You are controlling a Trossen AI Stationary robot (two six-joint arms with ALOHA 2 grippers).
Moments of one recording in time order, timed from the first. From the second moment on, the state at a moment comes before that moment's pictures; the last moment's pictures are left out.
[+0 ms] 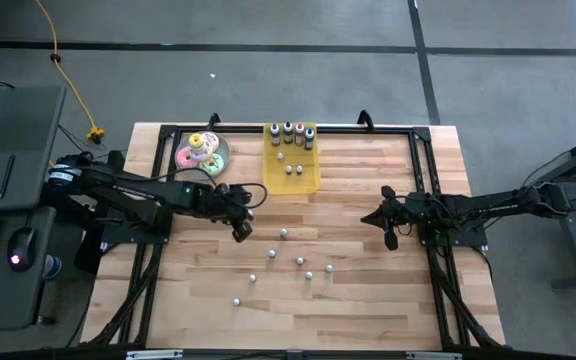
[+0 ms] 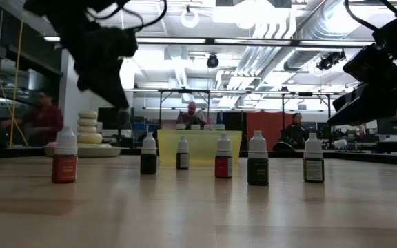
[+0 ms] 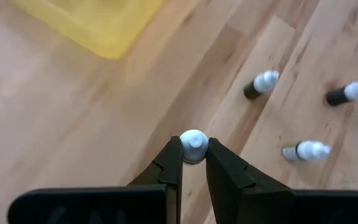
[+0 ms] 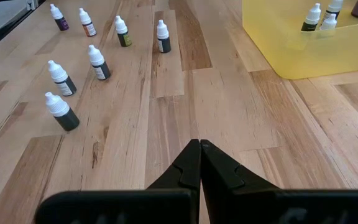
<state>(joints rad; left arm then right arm) -0.10 1.25 0.78 -0.46 -0.26 -0.61 0.00 0.49 0.01 0.05 0.02 0.13</state>
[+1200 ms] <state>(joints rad) 0.24 1.53 1.49 -0.76 -0.25 -0.31 0.00 0.49 0.01 0.05 0.02 0.13</state>
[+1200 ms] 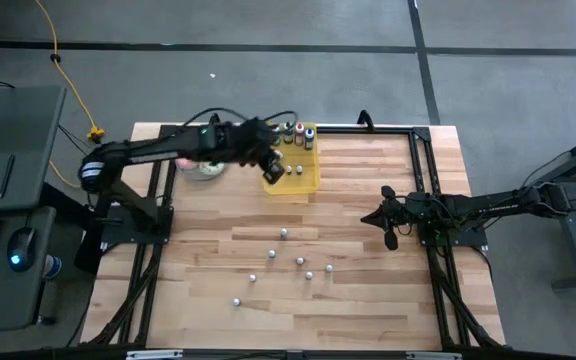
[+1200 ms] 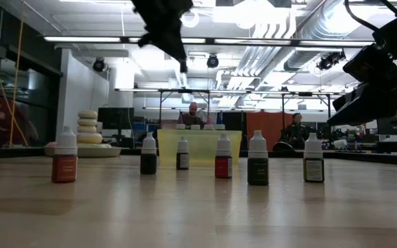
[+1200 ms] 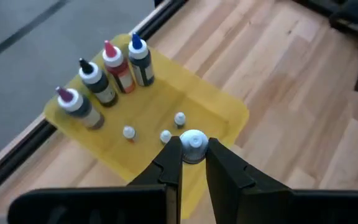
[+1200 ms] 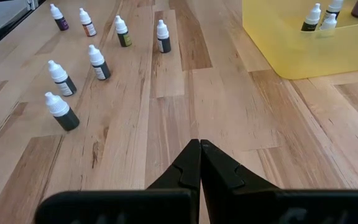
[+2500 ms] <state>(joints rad) 0.46 2.05 1.66 -0.62 -0.10 -0.15 0.00 0.49 0.01 0.05 0.02 0.13</state>
